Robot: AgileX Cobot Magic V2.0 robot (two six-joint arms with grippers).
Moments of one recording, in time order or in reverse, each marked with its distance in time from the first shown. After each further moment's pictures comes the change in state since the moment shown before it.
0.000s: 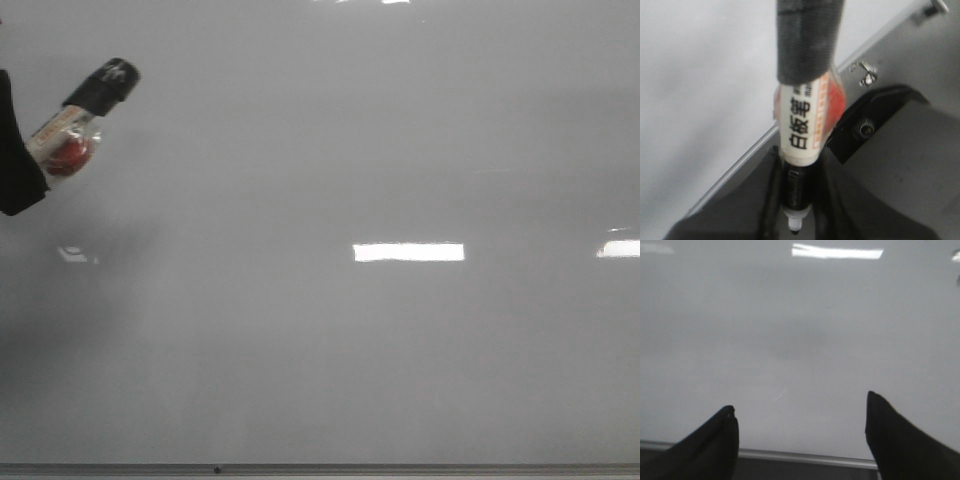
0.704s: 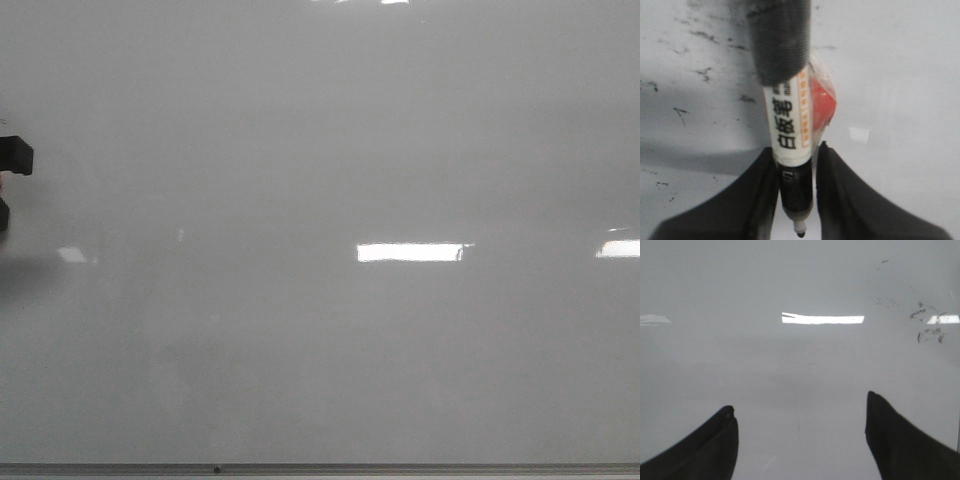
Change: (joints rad) left arm 0.210 0.099 0.417 -0.117 -1.062 -0.526; right arm -0.042 -0.201 0.103 -0.046 -0.194 0.066
